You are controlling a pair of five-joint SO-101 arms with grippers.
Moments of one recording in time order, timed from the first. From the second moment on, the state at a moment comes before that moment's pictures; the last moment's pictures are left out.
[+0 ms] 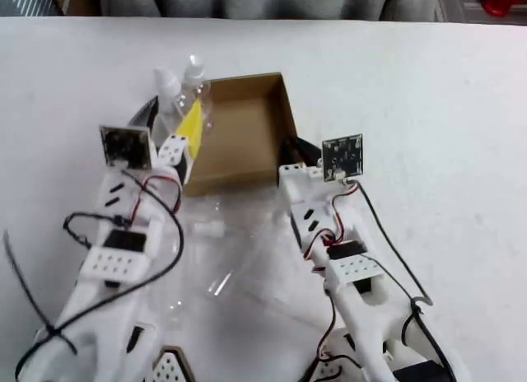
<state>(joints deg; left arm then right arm) 2.3 -37.8 70.8 -17.6 3.8 -18.4 -31.3 74.9 -20.8 -3.8</state>
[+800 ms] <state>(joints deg) 2.3 -6.1 65.5 -41.0 3.8 -18.4 -31.3 74.9 -20.8 -3.8</state>
